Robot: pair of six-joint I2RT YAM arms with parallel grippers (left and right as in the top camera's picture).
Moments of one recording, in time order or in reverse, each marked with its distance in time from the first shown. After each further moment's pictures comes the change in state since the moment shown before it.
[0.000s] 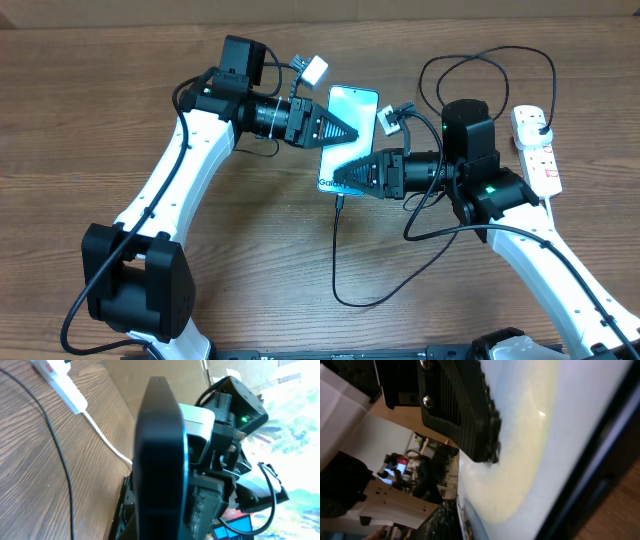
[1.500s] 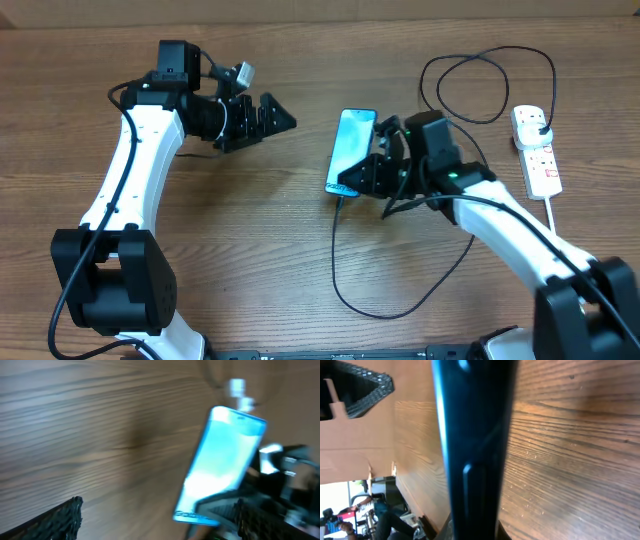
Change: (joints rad) left arm 0.224 0.000 0.000 -0.234 -0.714 -0.019; right arm 0.060 0.243 0.000 -0.100 0.412 0.080
